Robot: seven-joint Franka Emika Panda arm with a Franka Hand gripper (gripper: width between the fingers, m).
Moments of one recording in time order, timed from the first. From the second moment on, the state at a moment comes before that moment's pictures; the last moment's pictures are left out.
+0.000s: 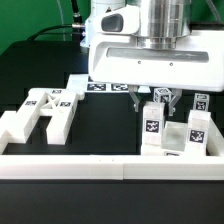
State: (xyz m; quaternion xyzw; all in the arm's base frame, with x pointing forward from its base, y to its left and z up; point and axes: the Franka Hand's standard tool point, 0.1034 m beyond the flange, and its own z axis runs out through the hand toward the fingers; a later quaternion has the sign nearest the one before) arm 0.655 0.032 0.083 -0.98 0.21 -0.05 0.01
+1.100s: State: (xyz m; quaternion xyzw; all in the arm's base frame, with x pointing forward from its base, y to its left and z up) arm 0.654 0.037 0.082 -0.94 0.33 -0.04 0.02
